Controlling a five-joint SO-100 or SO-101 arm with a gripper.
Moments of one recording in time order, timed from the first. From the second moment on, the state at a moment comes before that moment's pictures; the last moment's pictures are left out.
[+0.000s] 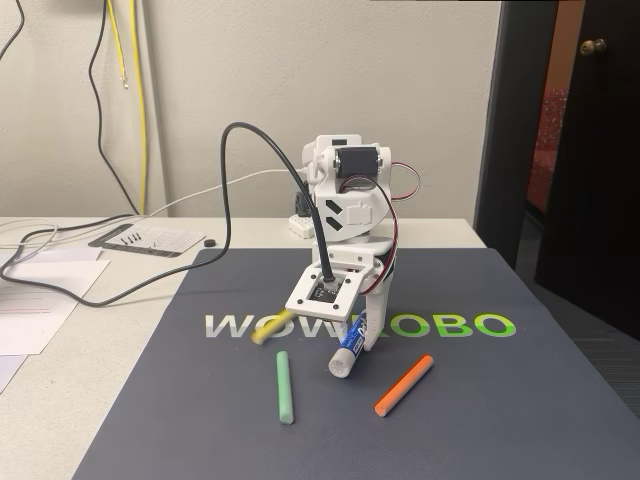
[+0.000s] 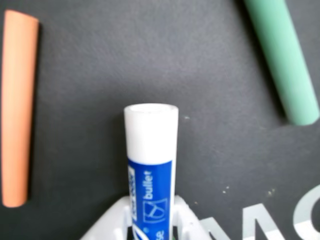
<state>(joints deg) -17.1 16.8 -4.9 99.7 -62.3</state>
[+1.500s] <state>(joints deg) -14.9 48.6 -11.8 106.4 7.5</state>
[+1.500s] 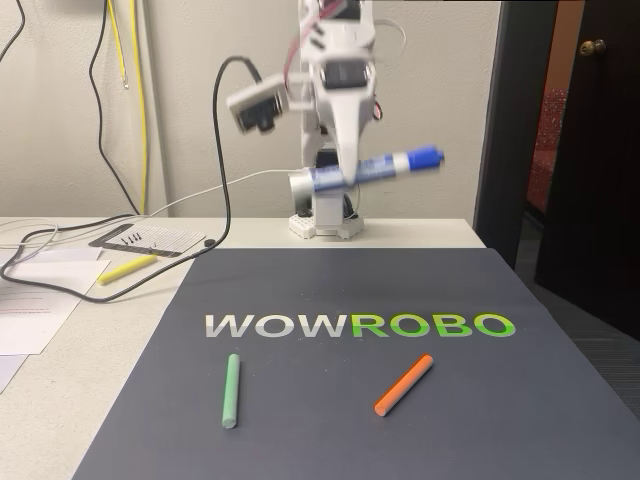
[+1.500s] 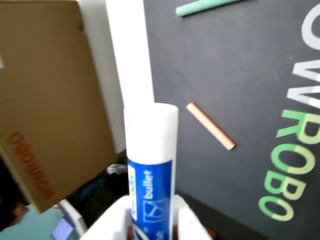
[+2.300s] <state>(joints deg) -13.1 87.7 19.2 107.3 11.6</state>
